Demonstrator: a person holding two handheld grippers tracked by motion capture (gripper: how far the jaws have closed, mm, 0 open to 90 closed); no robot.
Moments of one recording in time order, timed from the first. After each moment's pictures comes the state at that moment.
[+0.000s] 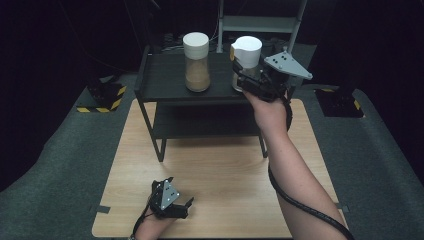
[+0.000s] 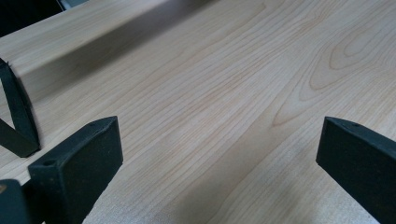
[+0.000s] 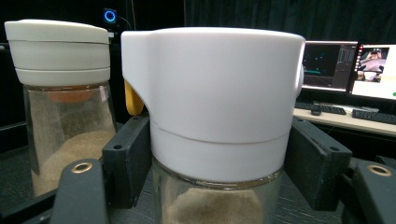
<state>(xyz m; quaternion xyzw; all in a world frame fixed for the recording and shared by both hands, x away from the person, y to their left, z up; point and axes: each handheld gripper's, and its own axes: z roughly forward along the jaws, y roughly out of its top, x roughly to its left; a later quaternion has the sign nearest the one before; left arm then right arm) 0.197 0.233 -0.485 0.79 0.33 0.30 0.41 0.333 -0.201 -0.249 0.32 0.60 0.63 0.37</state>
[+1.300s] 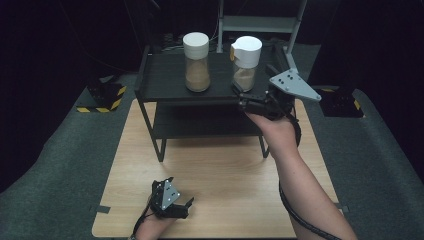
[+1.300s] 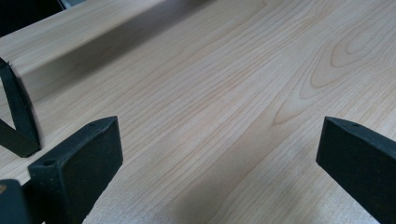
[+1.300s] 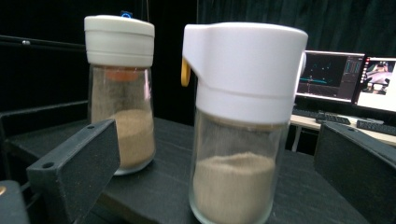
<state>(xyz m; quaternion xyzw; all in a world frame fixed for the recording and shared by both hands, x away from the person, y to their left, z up) 0.197 0.231 -0.485 0.79 0.33 0.31 0.41 0.292 -0.216 -0.268 0.29 0.61 0.64 0.38</state>
